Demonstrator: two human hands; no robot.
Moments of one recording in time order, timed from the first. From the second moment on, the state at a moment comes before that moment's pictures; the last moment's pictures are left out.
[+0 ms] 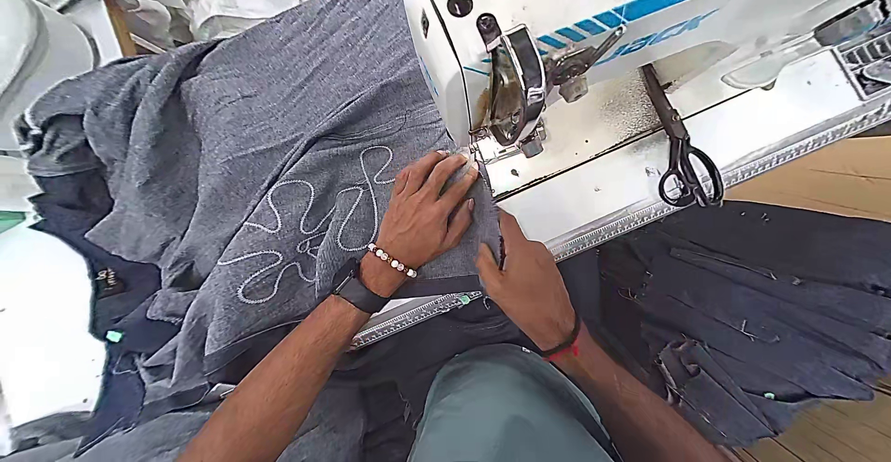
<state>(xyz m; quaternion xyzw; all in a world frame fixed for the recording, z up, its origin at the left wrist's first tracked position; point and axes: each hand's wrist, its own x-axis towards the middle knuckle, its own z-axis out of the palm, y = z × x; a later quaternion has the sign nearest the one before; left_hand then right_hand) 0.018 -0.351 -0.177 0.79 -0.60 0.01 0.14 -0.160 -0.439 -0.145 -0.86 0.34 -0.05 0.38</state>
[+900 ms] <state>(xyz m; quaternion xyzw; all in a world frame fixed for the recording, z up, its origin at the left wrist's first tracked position) 0.035 -0.352 -0.172 0.77 -0.62 0.04 0.13 -0.131 -0.467 -0.148 -0.84 0.39 -0.09 0.38</state>
